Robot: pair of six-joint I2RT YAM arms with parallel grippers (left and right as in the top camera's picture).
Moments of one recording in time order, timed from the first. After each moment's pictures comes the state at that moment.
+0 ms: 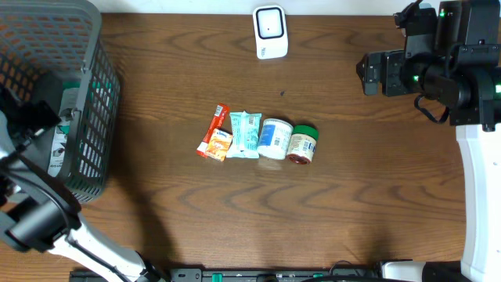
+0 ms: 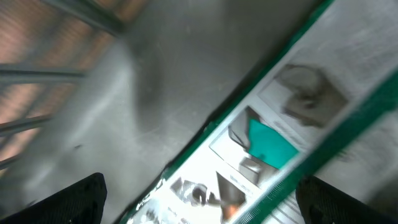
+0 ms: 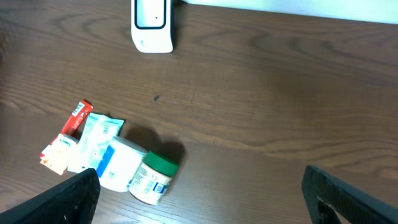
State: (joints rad) left arm 0.71 2.05 1.69 -0.99 0.08 0.00; right arm 0.08 1.53 1.90 -1.23 -0.14 -0.01
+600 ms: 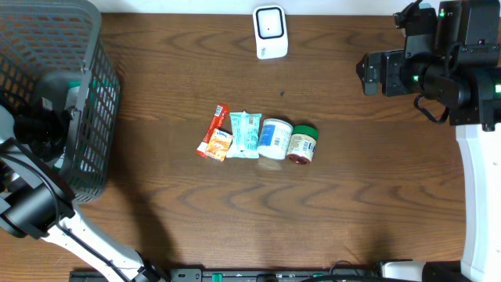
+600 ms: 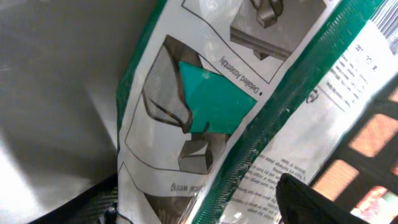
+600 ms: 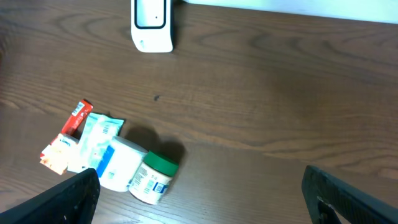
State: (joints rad) left arm 0.72 2.17 1.70 -1.13 0.42 0.11; right arm 0.08 1.53 1.90 -1.23 -0.14 -0.01
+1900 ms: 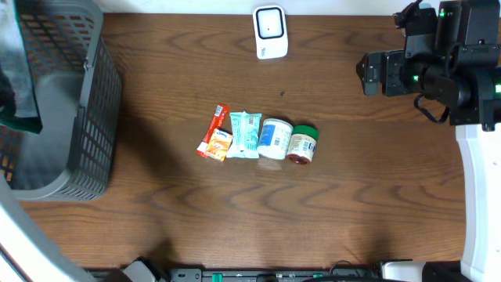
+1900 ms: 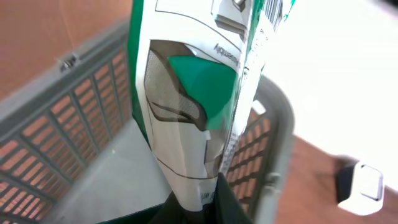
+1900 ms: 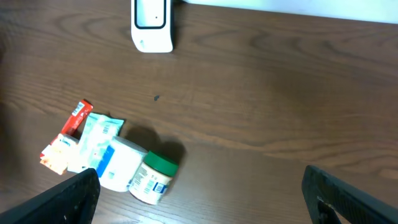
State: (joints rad) left arm 0.71 1.35 1.69 -0.87 0.42 -0.12; right arm 0.08 1.53 1.90 -1.23 -0.14 -0.01
